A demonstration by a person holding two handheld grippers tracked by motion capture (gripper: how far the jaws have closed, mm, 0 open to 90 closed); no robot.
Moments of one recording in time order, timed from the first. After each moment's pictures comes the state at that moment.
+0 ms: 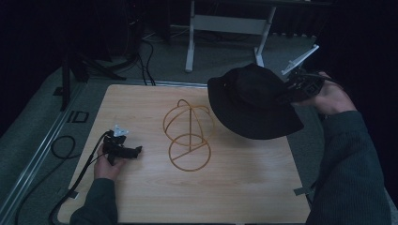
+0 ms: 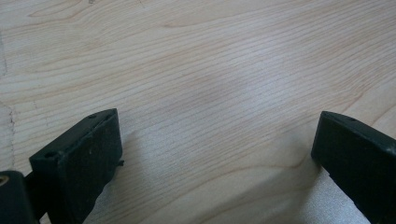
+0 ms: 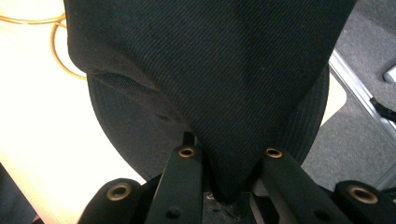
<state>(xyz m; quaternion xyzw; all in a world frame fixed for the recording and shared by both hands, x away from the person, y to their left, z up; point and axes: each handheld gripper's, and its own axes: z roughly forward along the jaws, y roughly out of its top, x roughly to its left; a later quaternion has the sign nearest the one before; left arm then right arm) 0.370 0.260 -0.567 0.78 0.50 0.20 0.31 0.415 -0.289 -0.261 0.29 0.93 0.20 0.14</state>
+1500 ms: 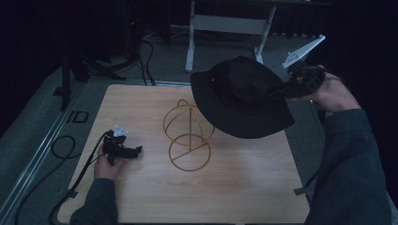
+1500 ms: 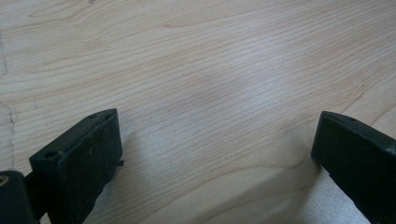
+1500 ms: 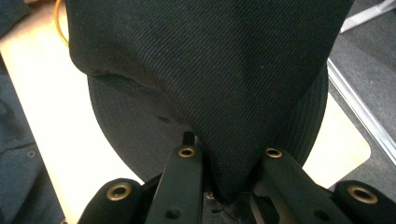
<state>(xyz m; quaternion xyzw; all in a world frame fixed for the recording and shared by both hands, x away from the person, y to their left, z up) 0.370 0.260 -0.567 0.78 0.50 0.20 0.31 0.402 -0.273 -0.234 0.22 0.93 0.27 0.11</state>
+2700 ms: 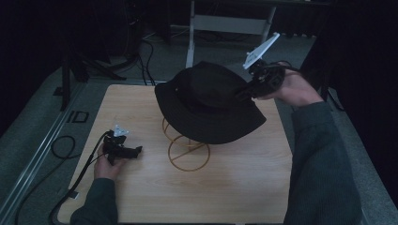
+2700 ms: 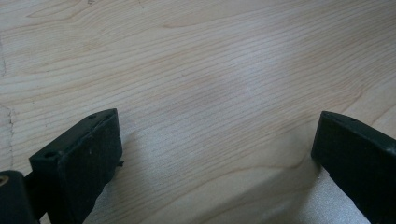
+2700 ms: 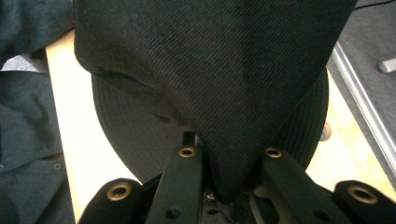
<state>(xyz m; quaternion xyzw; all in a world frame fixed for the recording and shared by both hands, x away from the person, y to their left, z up) 0.370 0.259 -0.567 0.78 0.50 0.20 0.31 0.408 -0.187 -0.239 0.13 0.95 0.28 0.07</state>
